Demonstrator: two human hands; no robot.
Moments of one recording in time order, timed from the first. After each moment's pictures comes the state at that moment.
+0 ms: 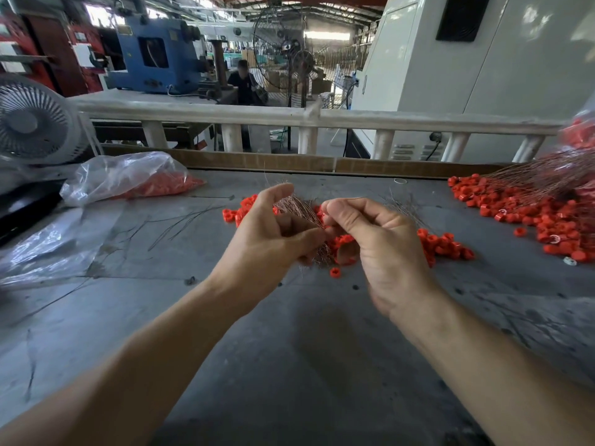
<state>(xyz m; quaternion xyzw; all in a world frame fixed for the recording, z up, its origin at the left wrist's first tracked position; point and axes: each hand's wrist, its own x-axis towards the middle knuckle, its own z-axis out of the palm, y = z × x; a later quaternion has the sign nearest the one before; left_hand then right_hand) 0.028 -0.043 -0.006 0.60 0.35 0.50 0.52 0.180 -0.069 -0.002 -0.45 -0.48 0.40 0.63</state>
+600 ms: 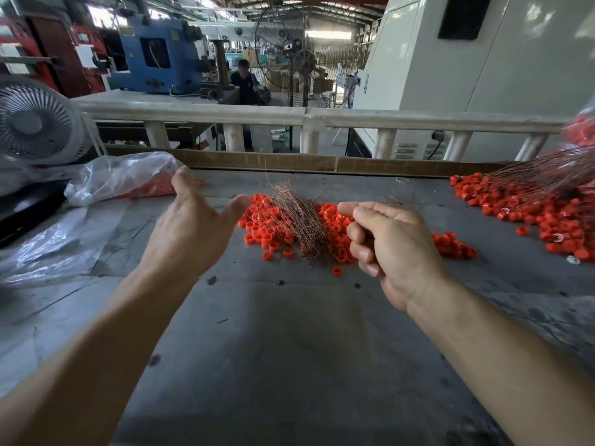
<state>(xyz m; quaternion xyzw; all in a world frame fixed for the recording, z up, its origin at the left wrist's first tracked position) -0.041 -0.015 0.003 0.61 0.69 0.38 0.13 0.194 -0.066 0.001 -0.49 -0.44 0.46 0.59</state>
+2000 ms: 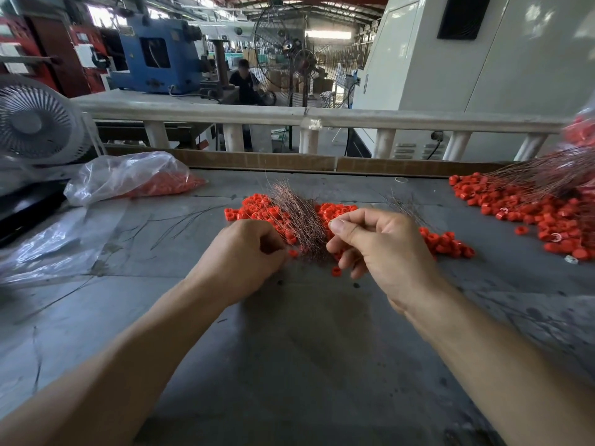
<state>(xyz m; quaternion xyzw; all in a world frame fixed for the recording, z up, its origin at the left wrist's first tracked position) -0.005 -0.024 -0.022 0.75 0.56 0.30 0.16 0.195 -0.070 -0.004 -0.54 -0.54 0.37 0.54</state>
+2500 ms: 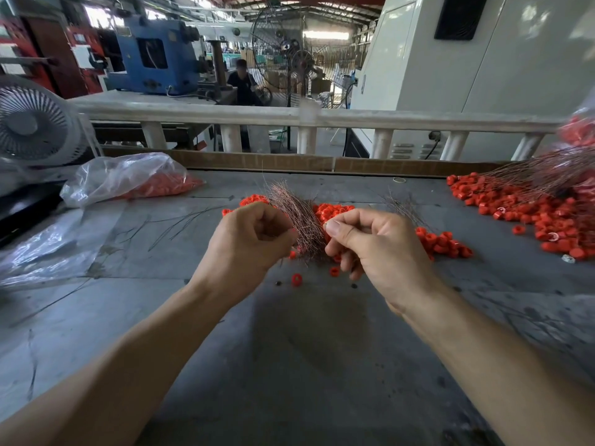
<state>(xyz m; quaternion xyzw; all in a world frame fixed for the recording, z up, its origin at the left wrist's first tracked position) 0.006 -0.038 -0.012 0.67 0.47 0.47 0.33 0.194 -0.073 -0.004 -0.52 -0.56 0.36 0.53</state>
